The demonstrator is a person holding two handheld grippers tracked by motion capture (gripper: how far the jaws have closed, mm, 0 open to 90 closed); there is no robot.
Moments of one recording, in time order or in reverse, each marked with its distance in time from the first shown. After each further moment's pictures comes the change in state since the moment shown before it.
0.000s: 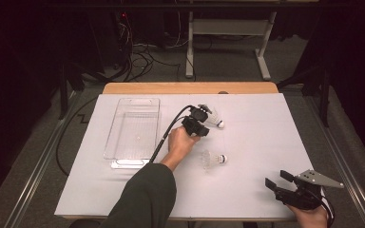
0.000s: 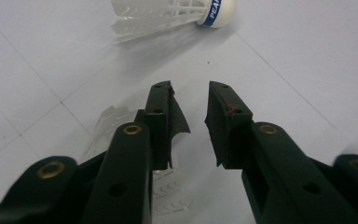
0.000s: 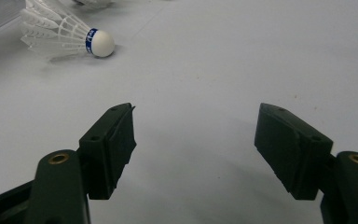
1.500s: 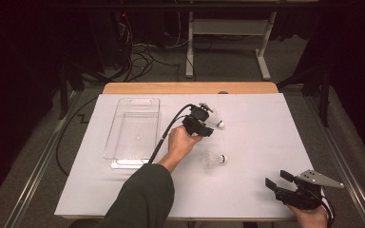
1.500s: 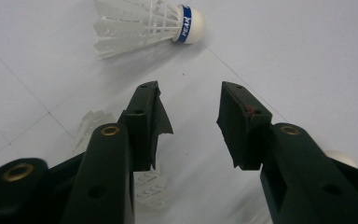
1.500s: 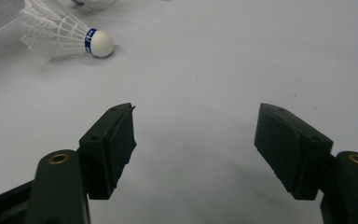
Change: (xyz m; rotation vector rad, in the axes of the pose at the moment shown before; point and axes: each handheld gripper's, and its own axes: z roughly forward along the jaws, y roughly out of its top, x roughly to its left) left arm -0.006 0.001 -0.014 -0.044 -0.050 0.012; right arm 0.000 0.000 0.000 0.000 -0.002 0.003
